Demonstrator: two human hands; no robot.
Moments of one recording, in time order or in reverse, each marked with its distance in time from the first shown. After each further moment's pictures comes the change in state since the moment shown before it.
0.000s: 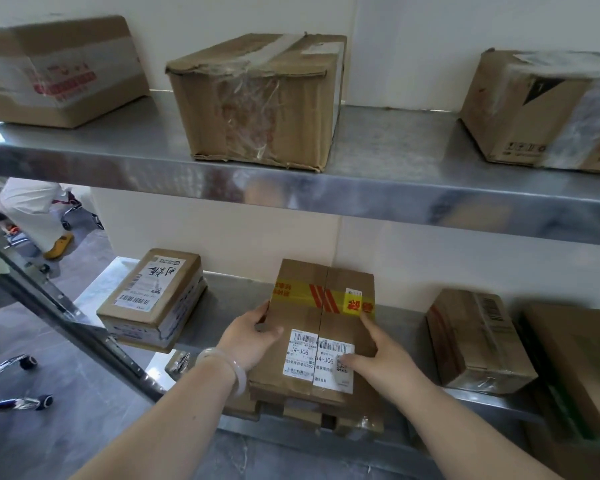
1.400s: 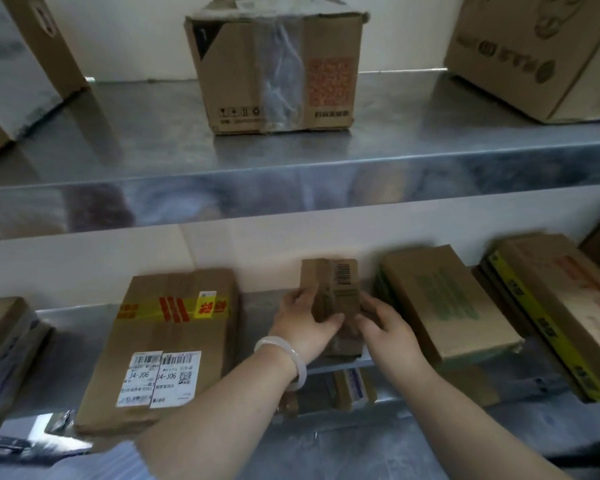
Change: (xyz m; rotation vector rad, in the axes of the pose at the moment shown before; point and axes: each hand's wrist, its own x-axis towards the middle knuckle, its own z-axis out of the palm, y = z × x) left_hand 0.008 0.122 0.249 0.313 -0.231 0.291; right_hand -0.041 0.099 -0.148 0.273 0.417 -0.059
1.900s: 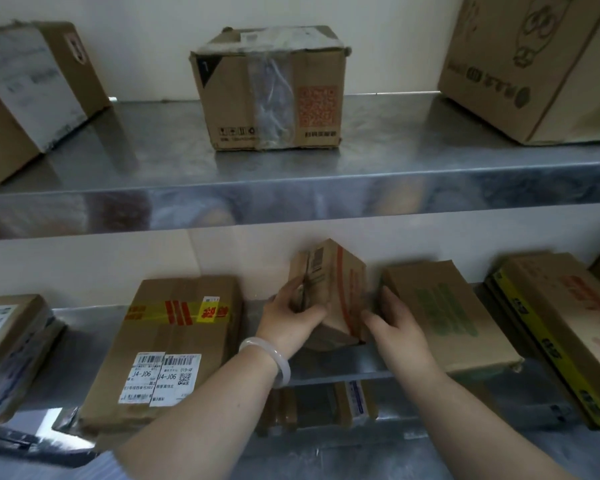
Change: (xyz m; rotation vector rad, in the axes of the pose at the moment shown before) left_hand -0.006 0.013 -0.023 -0.403 0.106 -0.061; right_hand 0.010 -0.011 -0.022 0.048 0.035 0.002
